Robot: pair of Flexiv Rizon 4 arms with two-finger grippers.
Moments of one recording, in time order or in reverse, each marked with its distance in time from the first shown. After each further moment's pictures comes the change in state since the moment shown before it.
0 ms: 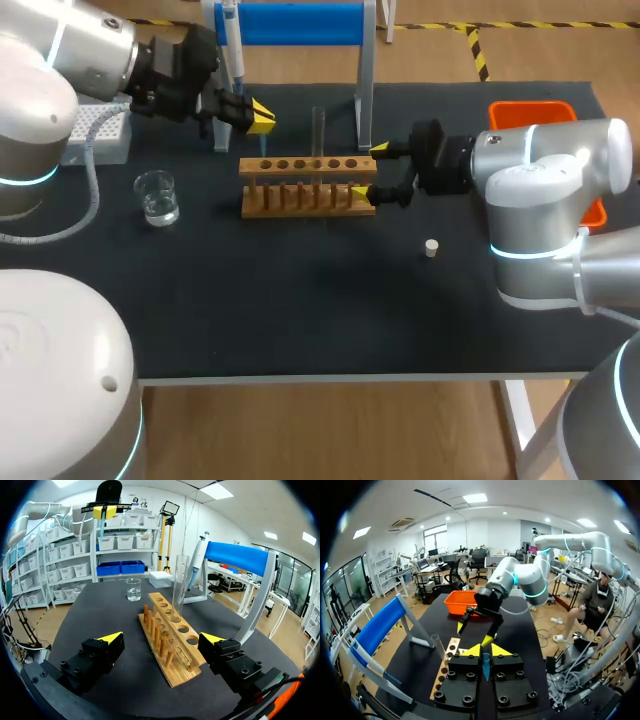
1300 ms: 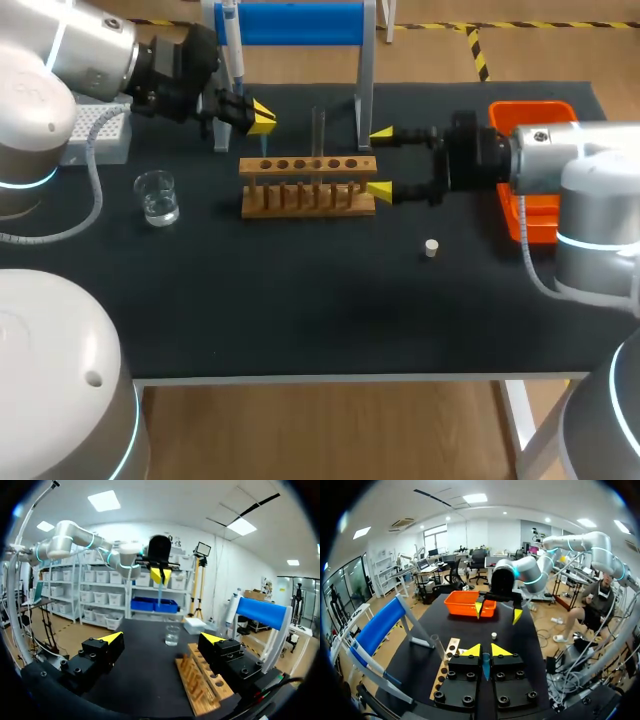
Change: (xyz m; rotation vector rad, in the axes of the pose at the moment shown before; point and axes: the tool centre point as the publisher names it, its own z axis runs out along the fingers) left arm 0.001 0.000 0.000 0.000 -0.002 0.000; right arm 0.071 0.083 -0.065 -0.363 0.298 -0.101
